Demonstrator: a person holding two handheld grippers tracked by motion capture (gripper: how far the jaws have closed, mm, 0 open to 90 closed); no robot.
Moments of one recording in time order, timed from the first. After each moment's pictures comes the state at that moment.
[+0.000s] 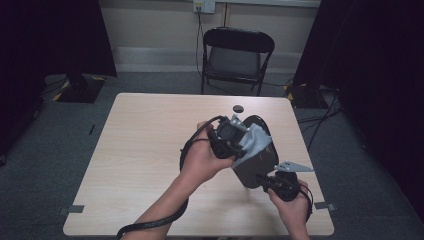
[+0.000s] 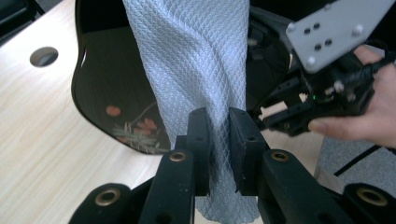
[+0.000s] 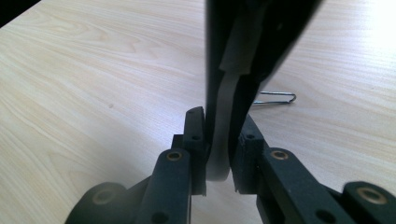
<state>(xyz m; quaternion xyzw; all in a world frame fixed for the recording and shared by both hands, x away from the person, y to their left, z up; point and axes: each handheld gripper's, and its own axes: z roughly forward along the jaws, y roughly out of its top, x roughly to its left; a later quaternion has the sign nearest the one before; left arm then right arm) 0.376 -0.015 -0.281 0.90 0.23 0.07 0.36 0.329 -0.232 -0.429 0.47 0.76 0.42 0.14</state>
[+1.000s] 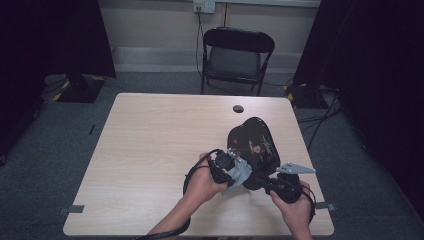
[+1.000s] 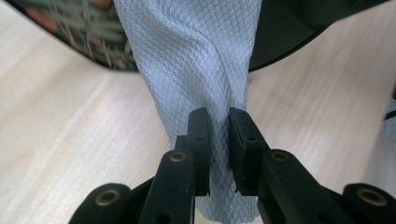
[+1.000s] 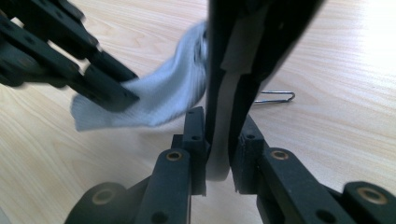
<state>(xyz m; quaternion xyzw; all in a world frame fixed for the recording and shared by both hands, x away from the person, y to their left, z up) 0.384 -0.012 -0.423 0.92 0.28 0.00 0.27 0.325 -0.238 -0.429 0.46 0.77 0.42 0.13</state>
